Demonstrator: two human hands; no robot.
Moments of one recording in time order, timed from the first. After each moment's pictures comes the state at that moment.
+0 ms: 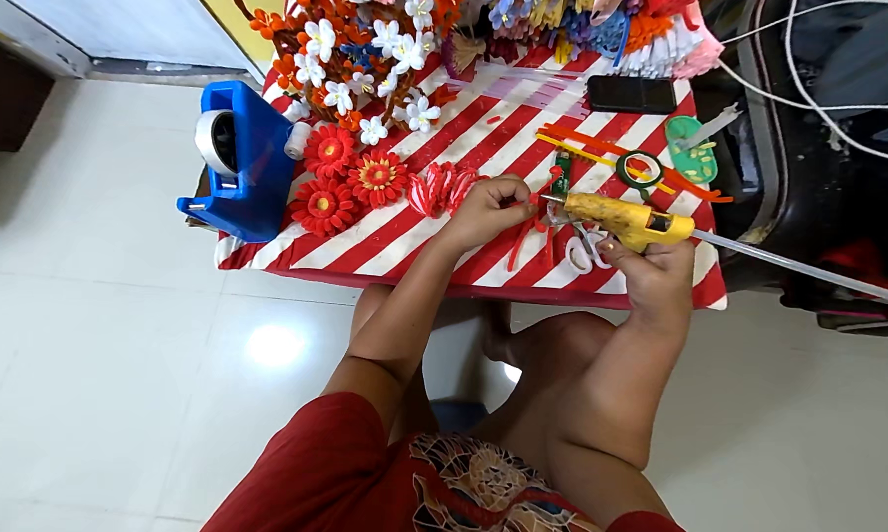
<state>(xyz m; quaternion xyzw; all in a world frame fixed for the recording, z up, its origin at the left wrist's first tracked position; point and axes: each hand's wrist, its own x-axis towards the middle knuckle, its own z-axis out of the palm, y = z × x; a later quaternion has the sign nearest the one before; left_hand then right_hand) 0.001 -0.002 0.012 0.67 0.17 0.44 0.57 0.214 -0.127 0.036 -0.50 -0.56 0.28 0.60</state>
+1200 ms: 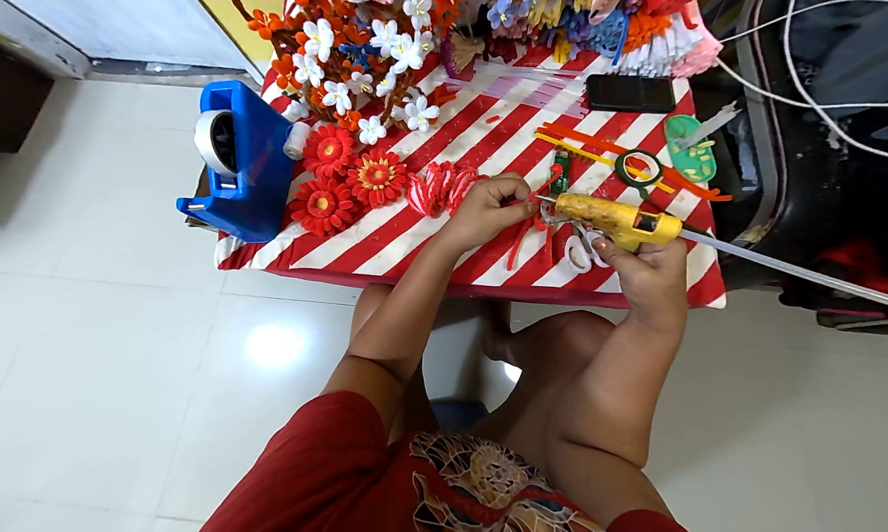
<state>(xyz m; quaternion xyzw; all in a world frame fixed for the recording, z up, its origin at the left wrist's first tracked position) 0.002 -0.004 0.014 0.68 0.17 0.44 0.57 0.213 -0.127 0.034 -0.53 -0.56 0.28 0.58</state>
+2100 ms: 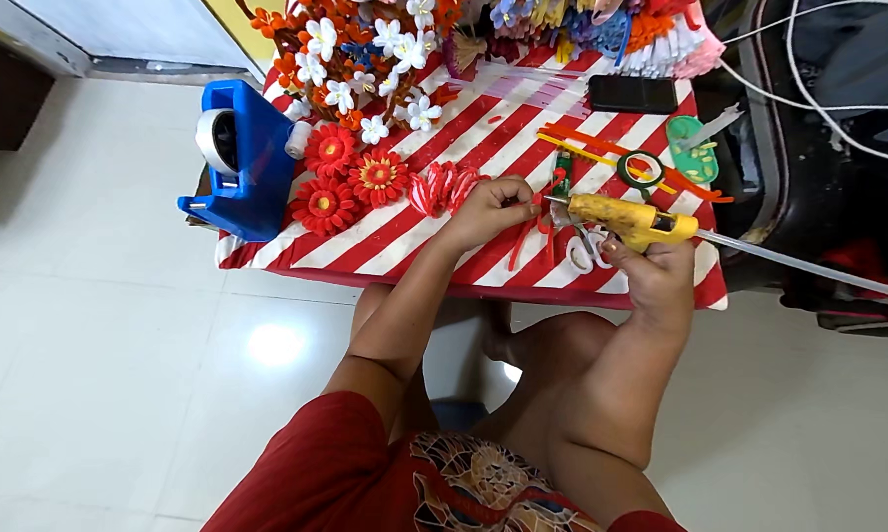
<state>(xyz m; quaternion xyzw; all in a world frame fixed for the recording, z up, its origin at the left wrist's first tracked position) 0.000 -0.003 0.014 0.66 0.16 0.42 0.60 0.217 -0.126 0.033 -0.50 -0.55 0.30 0.60</state>
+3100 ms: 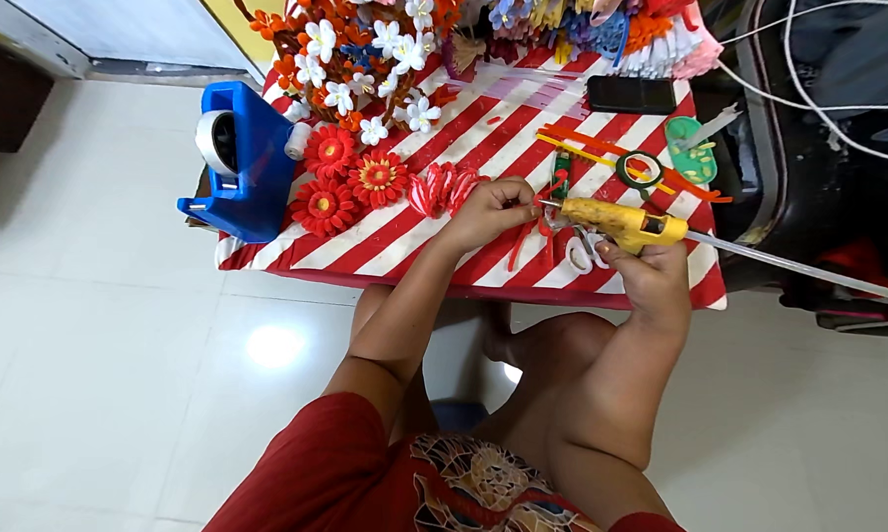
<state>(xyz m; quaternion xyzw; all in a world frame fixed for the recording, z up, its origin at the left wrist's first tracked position) 0.001 -0.004 0.014 0.66 0.15 0.42 0.61 0.219 -0.127 0.030 -0.51 -0.56 0.31 0.58</state>
